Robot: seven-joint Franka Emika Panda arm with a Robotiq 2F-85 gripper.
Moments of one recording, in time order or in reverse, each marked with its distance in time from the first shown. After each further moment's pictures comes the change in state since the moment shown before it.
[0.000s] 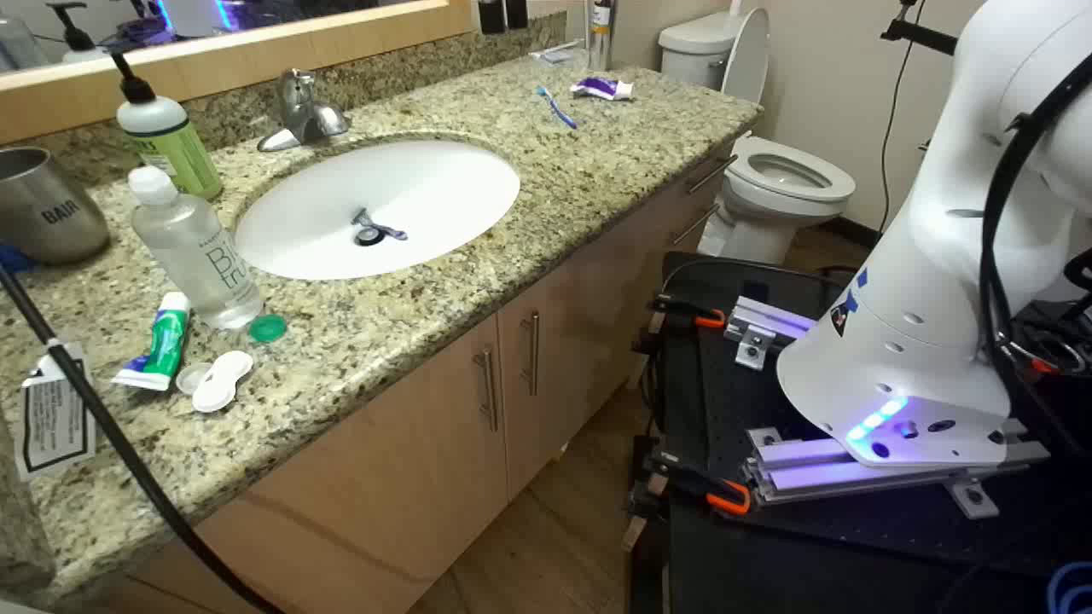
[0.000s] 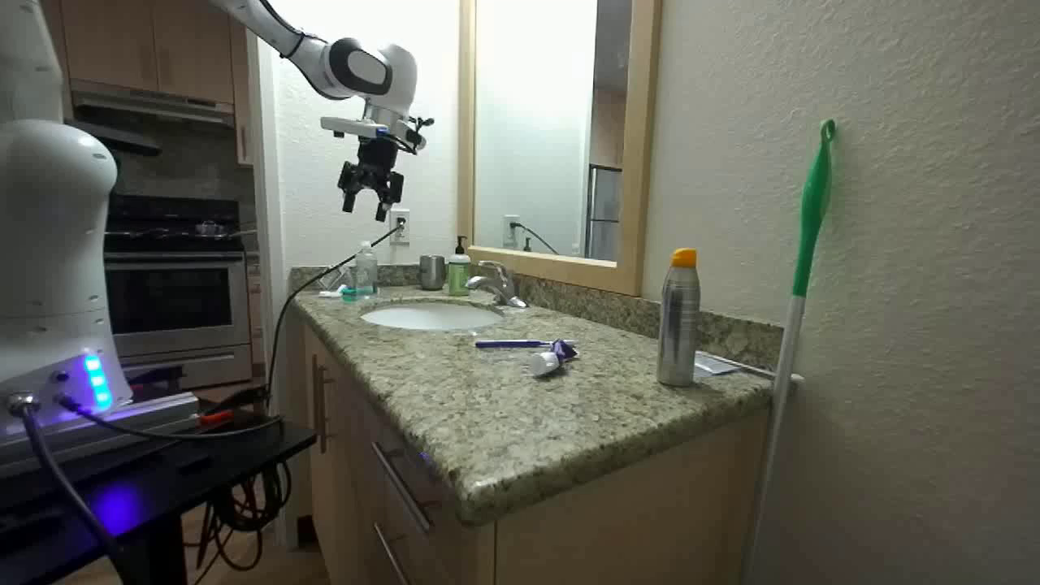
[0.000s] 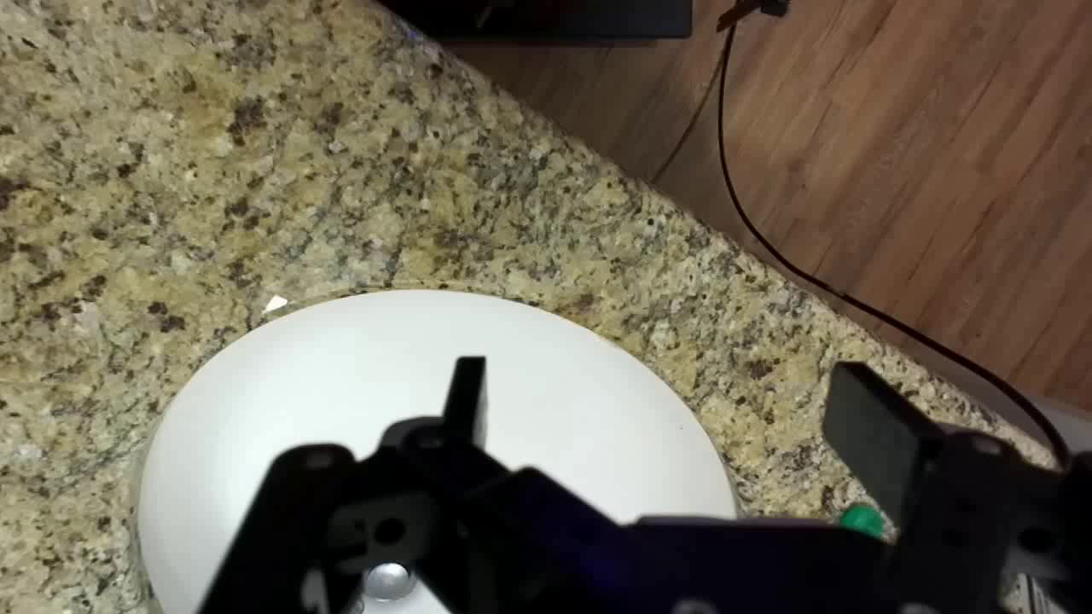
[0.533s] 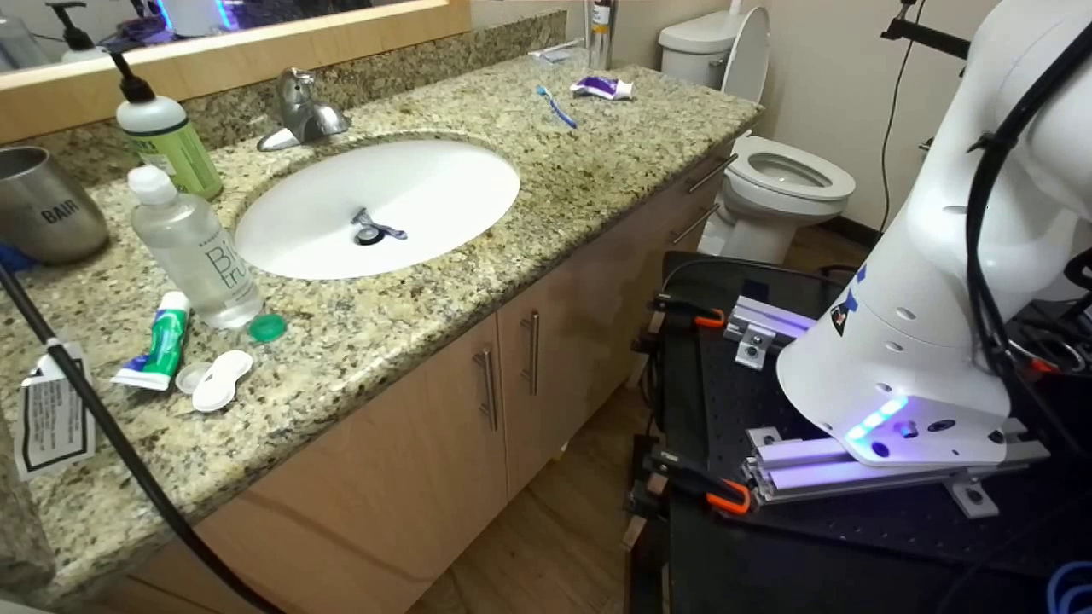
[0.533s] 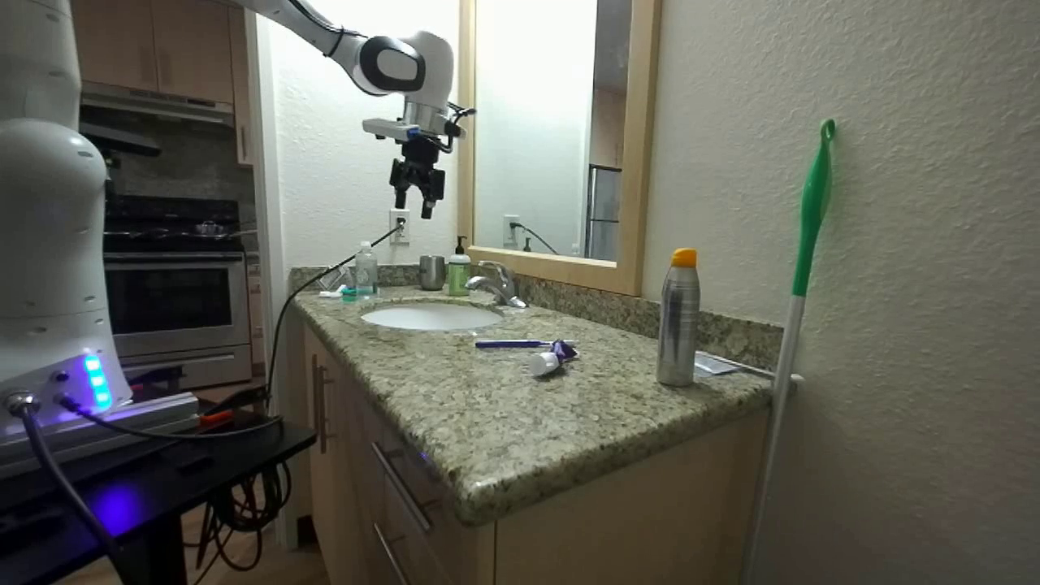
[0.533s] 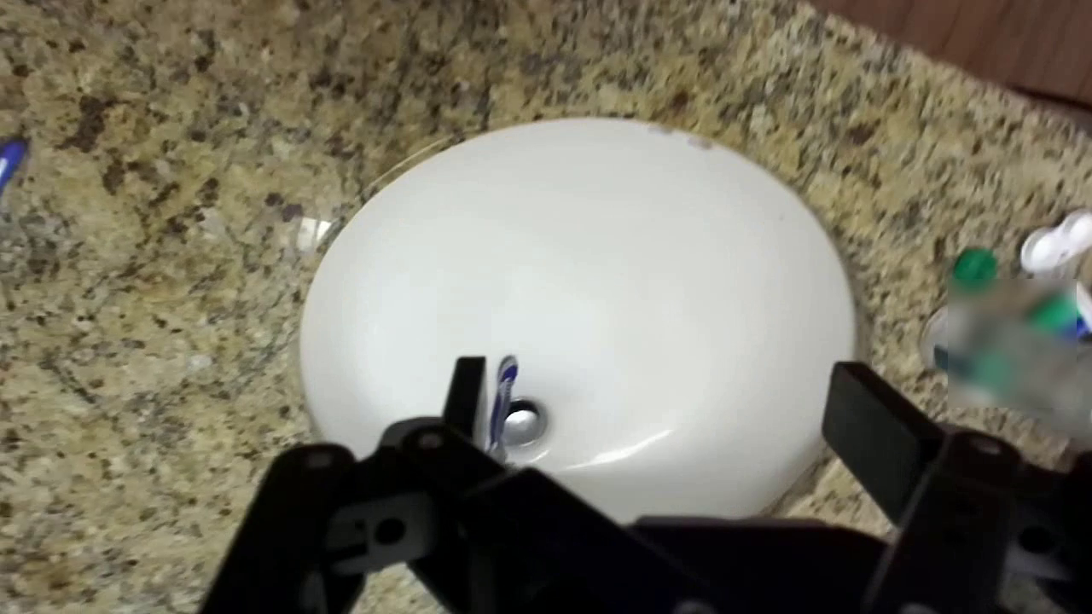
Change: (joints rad) arm -0.118 0.152 -0.044 0.166 0.158 0.107 0.022
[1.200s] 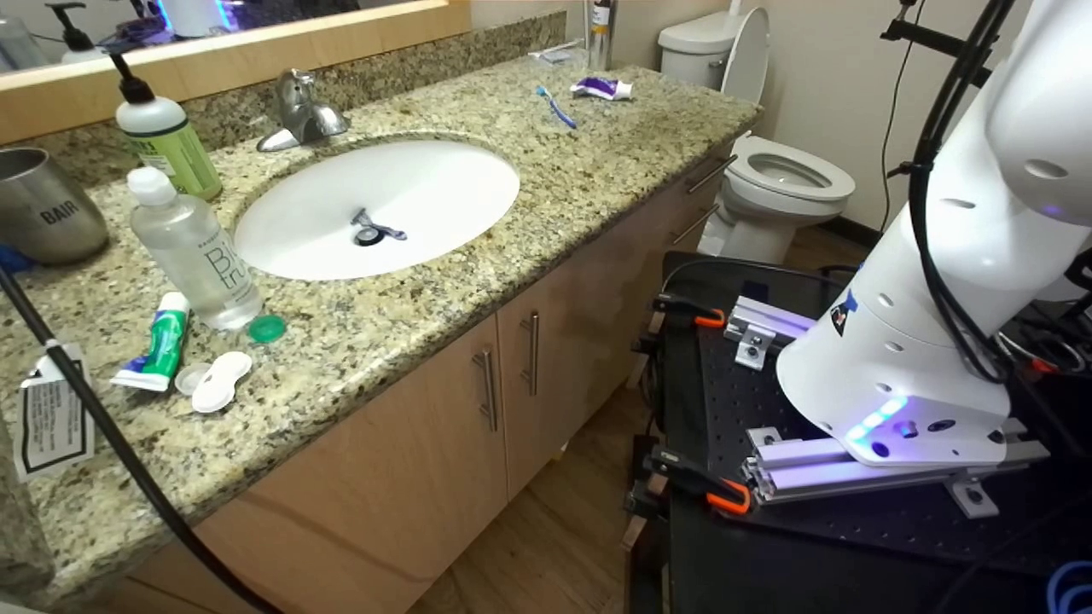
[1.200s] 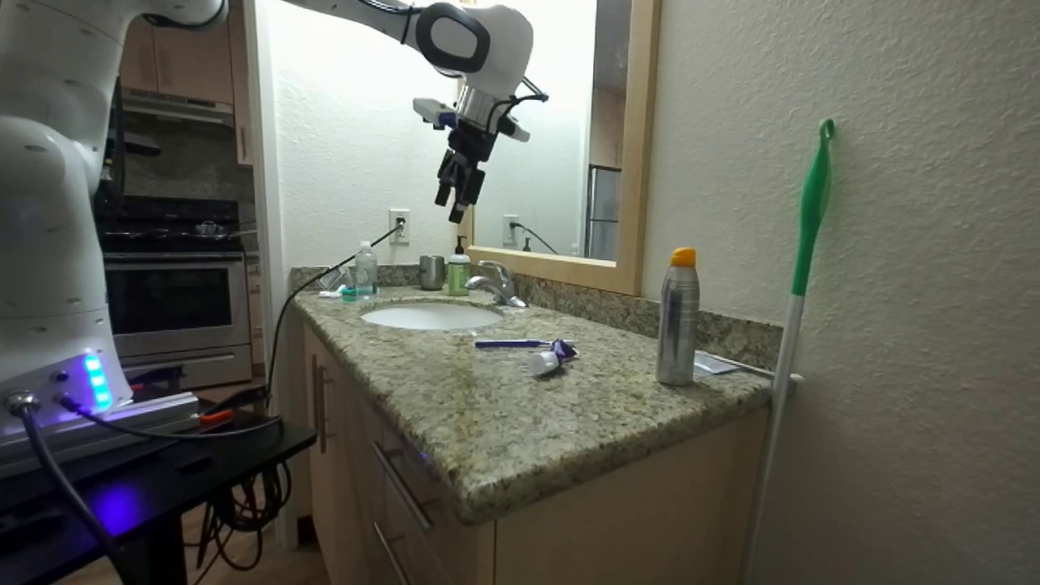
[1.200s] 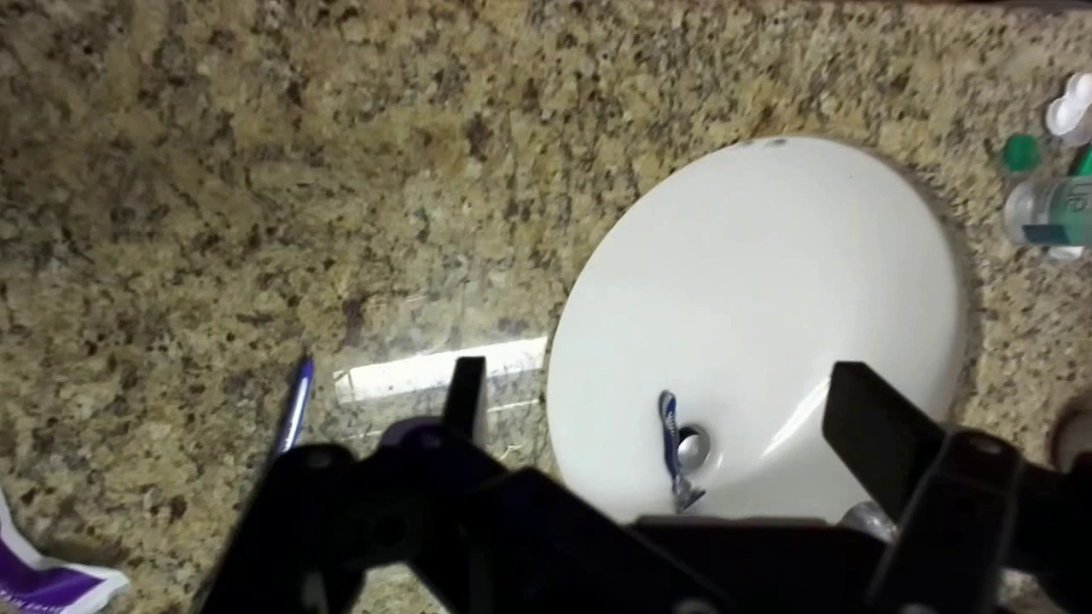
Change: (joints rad) arm -0.324 0.247 -0.056 0.313 0.145 -0.351 -0.009
